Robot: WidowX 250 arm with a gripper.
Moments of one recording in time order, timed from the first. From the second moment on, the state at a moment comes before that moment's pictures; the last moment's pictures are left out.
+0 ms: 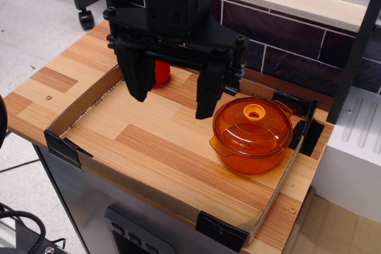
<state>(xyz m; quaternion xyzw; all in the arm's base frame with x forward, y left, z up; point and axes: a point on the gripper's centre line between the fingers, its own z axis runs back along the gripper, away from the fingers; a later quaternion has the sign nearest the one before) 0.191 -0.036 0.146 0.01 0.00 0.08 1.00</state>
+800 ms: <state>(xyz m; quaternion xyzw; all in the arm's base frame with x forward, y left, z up) 0.250 -0.047 0.145 -0.04 0.04 0.06 1.00</state>
